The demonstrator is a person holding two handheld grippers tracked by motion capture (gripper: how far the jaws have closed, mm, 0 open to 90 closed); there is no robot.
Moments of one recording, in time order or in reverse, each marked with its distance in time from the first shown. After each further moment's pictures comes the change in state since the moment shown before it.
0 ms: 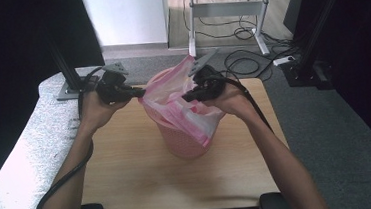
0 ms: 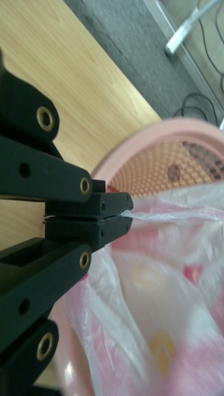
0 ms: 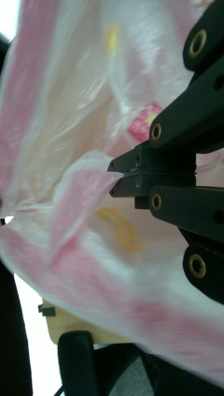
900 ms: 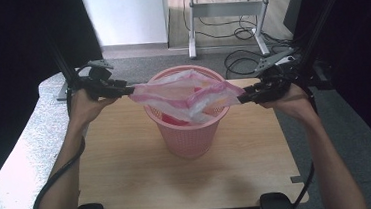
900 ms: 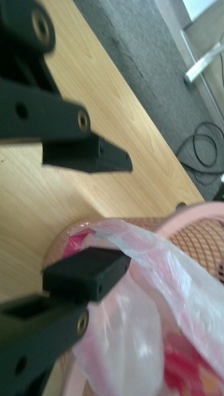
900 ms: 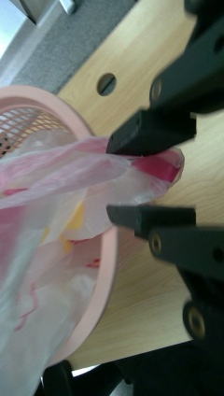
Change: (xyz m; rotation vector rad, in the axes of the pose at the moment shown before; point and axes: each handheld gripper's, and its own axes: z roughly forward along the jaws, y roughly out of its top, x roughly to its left) left arm 0.041 -0.015 -0.018 -0.006 0.040 -0.091; right arm -0.036 -0.100 -0.101 -0.013 -0.102 0.171
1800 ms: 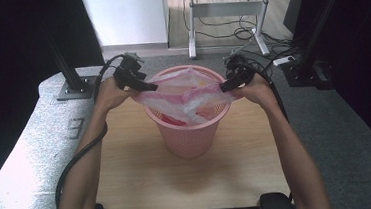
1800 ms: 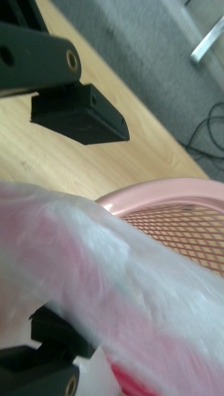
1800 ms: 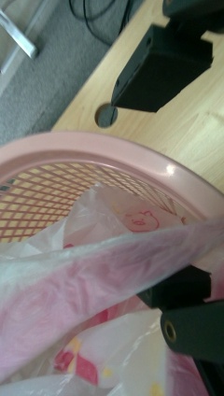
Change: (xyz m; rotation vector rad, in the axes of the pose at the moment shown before) left arm -0.001 0.037 0.089 0.124 -0.043 0.062; right arm -0.037 0.038 0.094 0.086 -0.154 0.151
